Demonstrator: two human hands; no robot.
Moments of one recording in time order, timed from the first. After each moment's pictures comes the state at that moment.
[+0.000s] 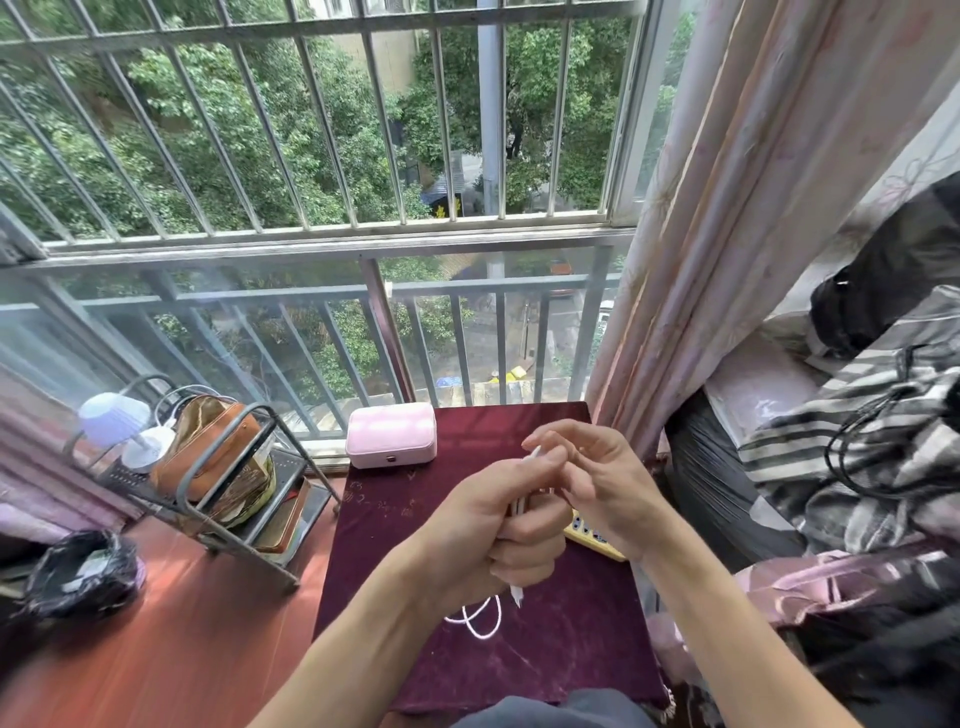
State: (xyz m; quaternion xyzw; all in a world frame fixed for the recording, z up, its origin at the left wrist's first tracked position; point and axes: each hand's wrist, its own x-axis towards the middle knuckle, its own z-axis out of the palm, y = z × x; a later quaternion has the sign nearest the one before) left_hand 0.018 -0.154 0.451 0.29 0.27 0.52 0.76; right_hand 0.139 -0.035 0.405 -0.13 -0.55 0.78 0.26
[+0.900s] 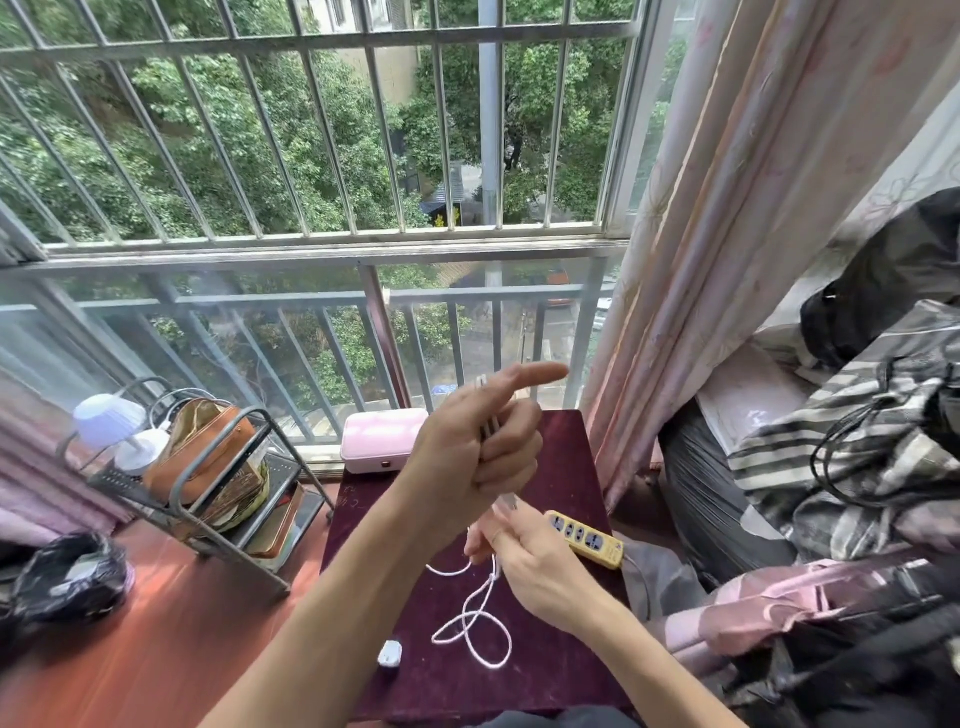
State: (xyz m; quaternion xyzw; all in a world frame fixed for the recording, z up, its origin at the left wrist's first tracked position) left_hand 0.008 -0.128 0.482 0.32 0.30 0.66 0.61; right_hand 0.123 -0.096 0.360 -0.24 -0.74 0.60 0.18
